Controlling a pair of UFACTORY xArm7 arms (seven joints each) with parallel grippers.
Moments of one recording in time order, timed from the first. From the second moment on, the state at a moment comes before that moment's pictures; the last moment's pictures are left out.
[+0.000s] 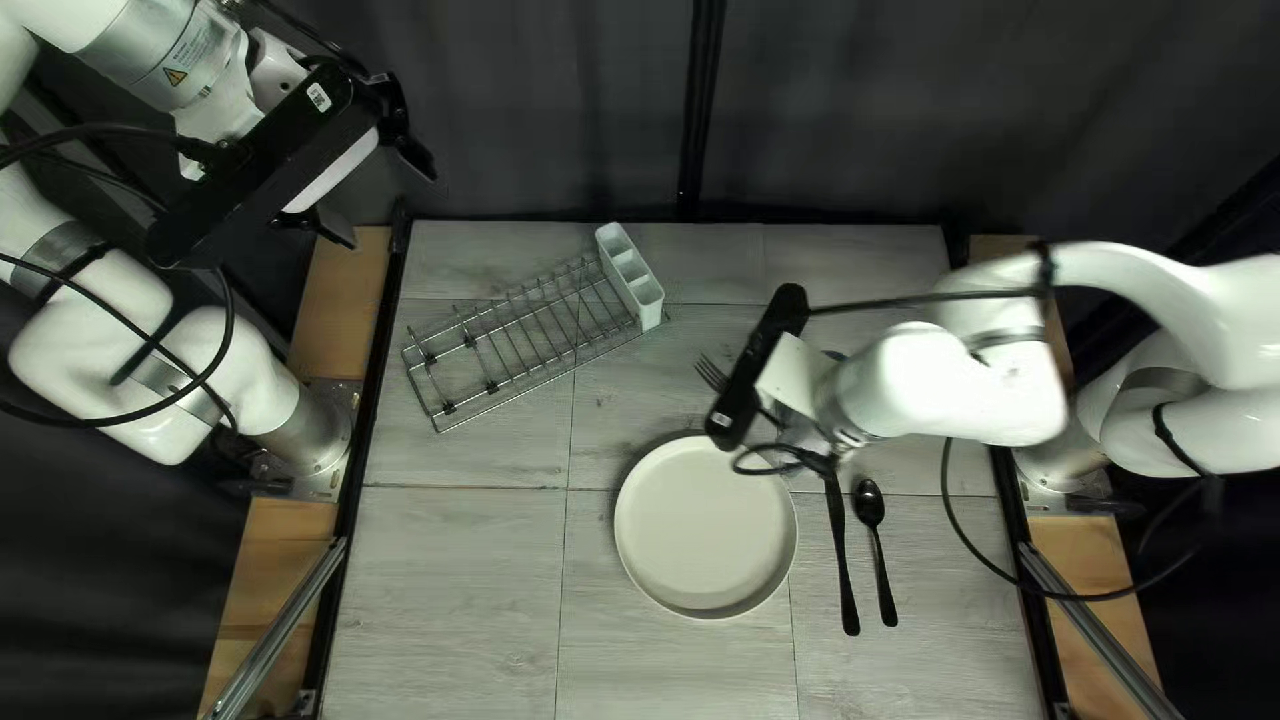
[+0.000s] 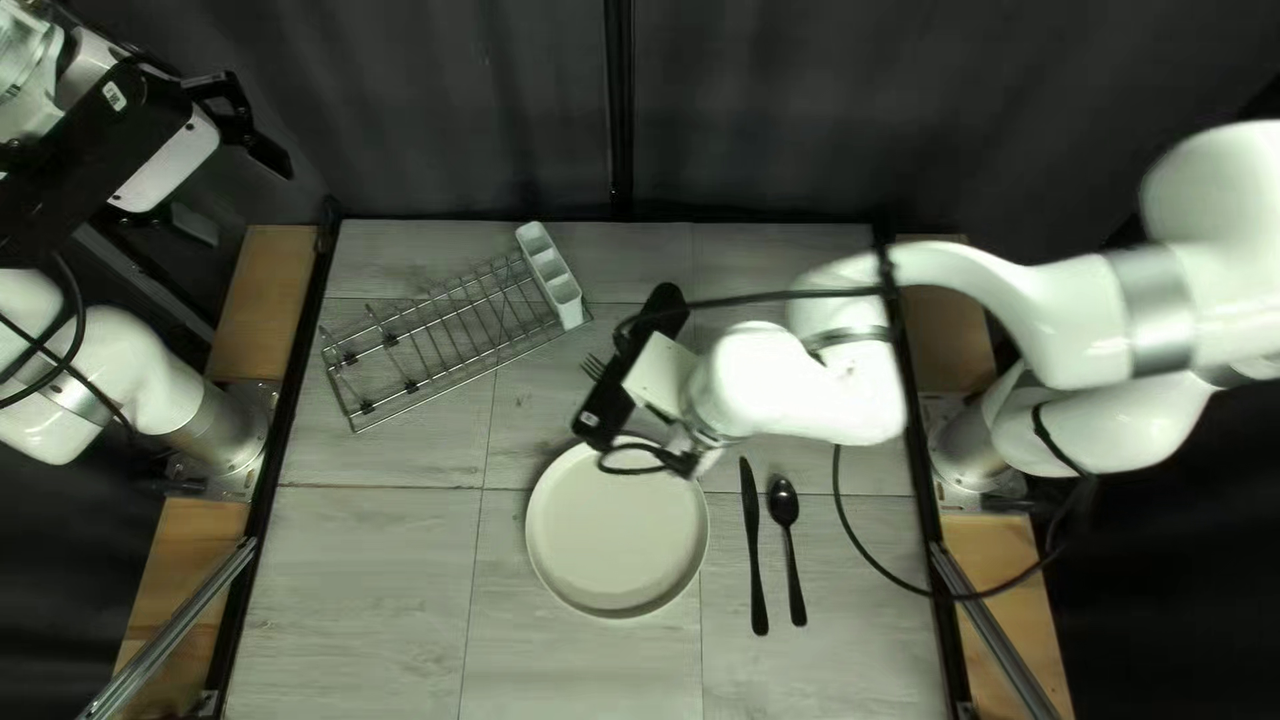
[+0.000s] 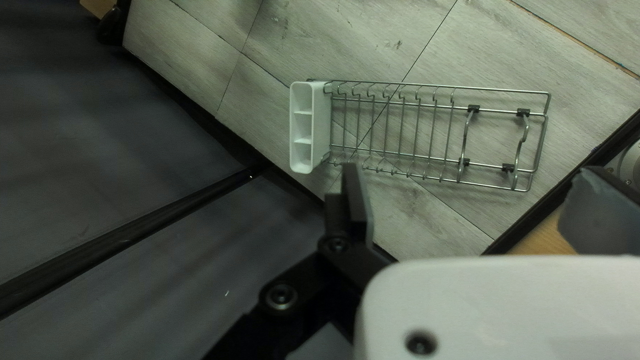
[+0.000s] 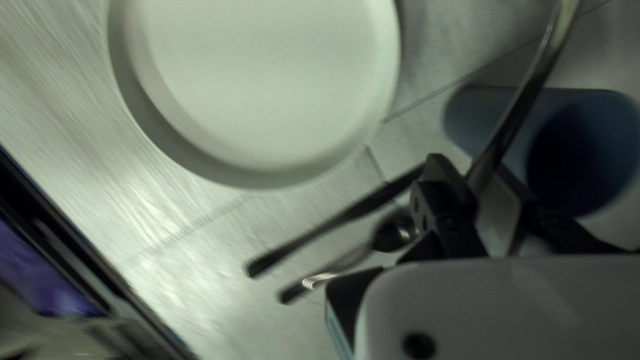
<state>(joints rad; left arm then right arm) 2.72 0.99 -2.93 1.07 0.36 1.61 0.85 -0.67 -0.15 0.85 0.94 0.00 0.92 0.95</state>
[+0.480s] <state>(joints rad) 2.72 0.99 -2.93 1.07 0.36 1.61 0.85 -0.66 0.02 0.92 1.02 -0.18 0.85 1.31</state>
